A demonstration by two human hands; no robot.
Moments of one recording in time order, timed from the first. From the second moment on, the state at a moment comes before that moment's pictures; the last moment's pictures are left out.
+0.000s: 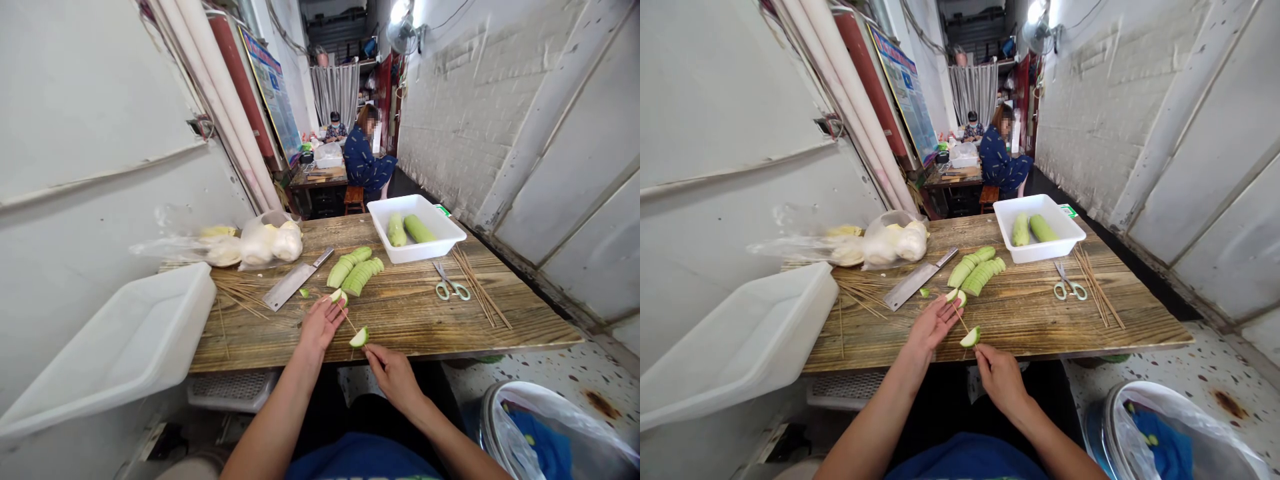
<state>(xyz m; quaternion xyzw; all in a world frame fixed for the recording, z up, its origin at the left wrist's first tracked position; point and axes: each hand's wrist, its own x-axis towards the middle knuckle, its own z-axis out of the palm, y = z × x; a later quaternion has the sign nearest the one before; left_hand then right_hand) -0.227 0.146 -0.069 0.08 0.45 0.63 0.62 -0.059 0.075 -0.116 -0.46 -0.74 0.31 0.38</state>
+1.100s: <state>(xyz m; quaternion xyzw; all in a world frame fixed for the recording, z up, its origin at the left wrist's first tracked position) -0.225 0.148 -0.071 0.11 0.45 0.63 0.63 -0.059 0.074 -0.106 -0.47 -0.76 0.28 0.34</state>
